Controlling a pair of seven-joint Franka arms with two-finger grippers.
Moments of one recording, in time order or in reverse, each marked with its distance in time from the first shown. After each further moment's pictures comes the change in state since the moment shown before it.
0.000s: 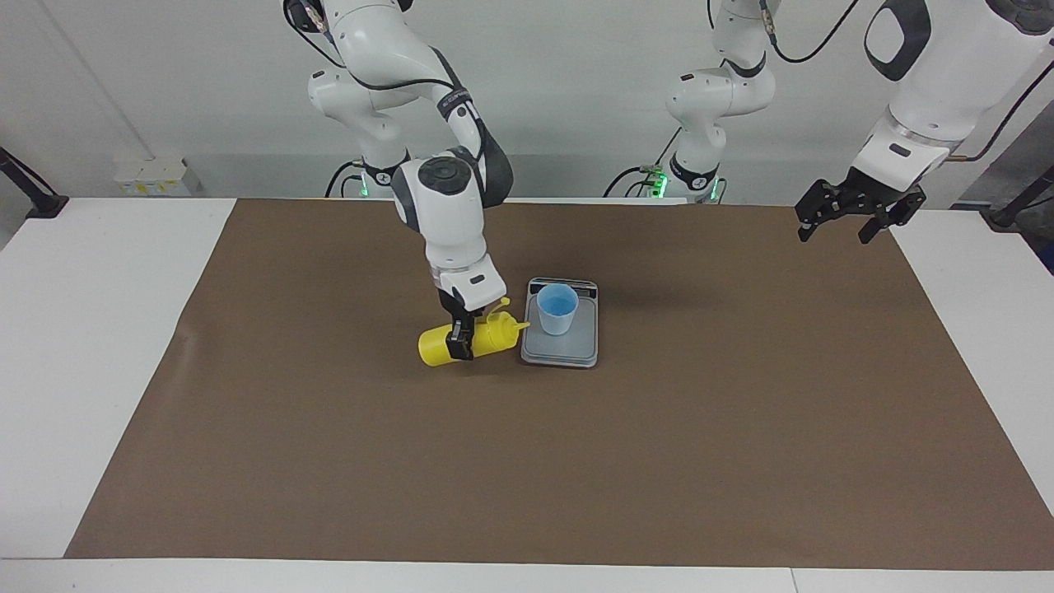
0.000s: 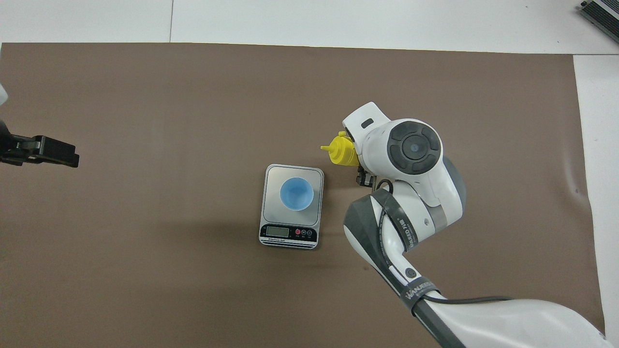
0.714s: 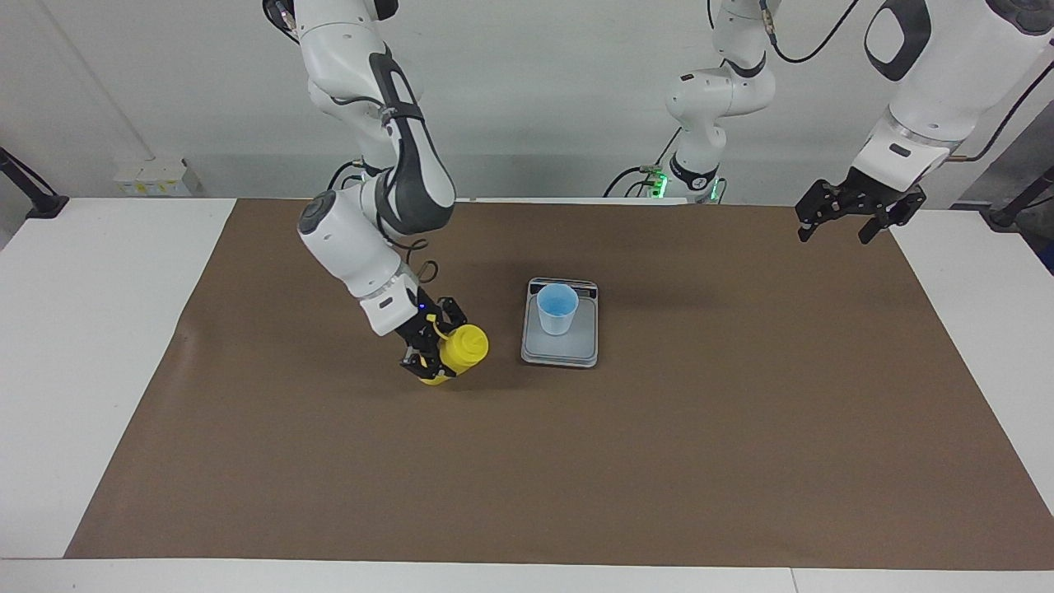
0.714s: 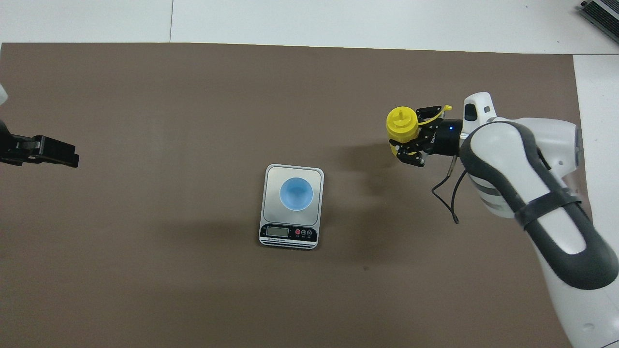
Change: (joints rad) left arm 0.000 0.000 0.000 0.000 0.000 0.000 0.000; right arm -0.143 0.004 -0.002 -0.080 0.680 0.202 -0.380
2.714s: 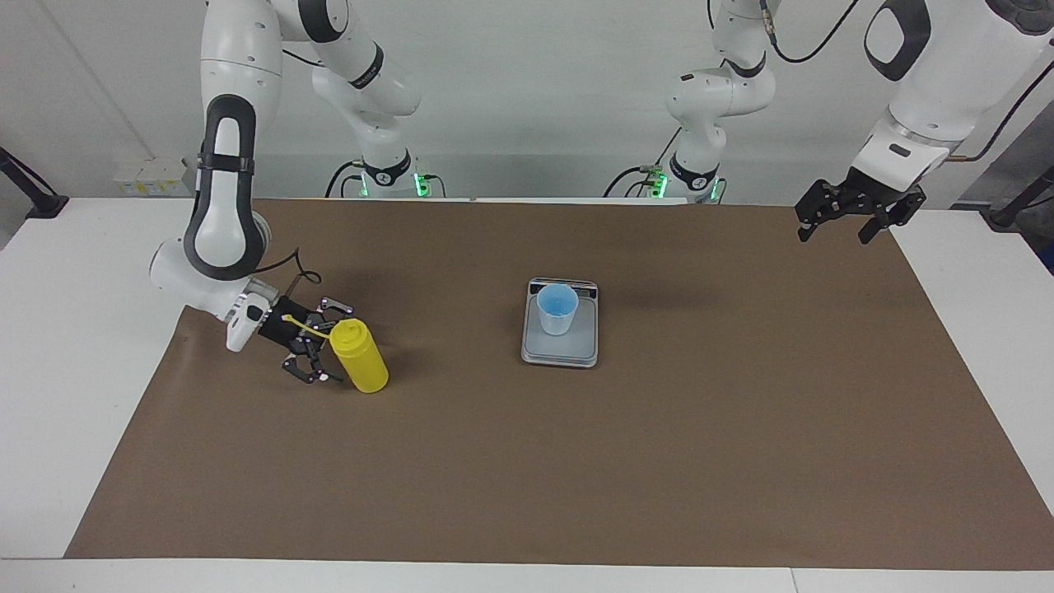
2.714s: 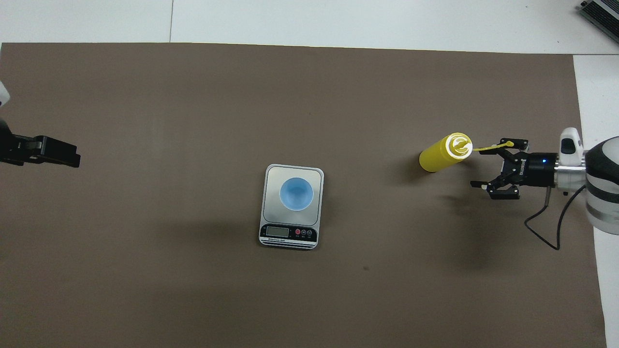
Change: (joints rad) left arm 0.000 0.000 -0.001 0.000 0.000 0.000 0.000; right arm -0.488 0.071 -0.007 -0.102 0.596 -0.405 -0.755
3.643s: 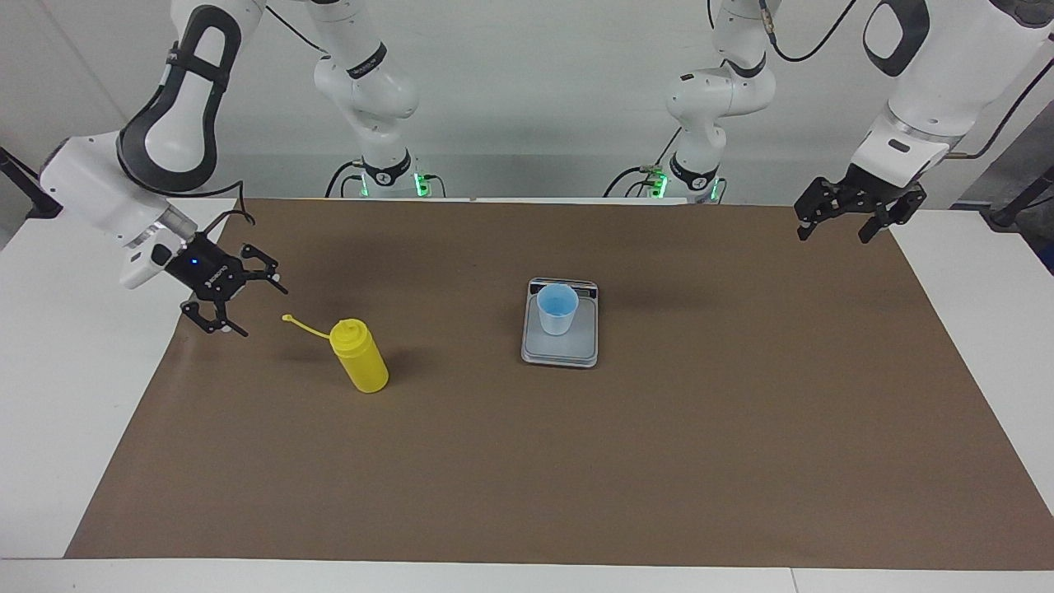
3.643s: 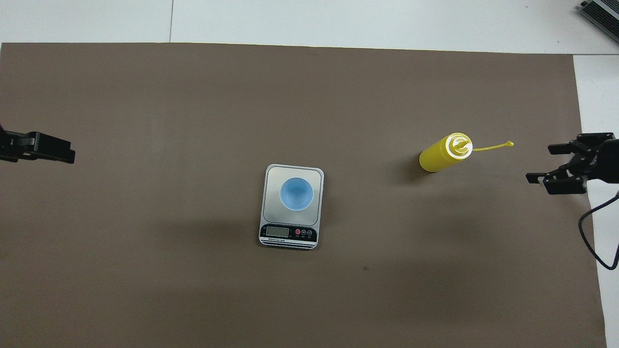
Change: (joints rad) left arm -0.008 0.000 -0.003 0.011 0.000 0.001 0.000; right arm -0.143 -0.194 -0.007 0.053 -0.413 -0.068 0.401
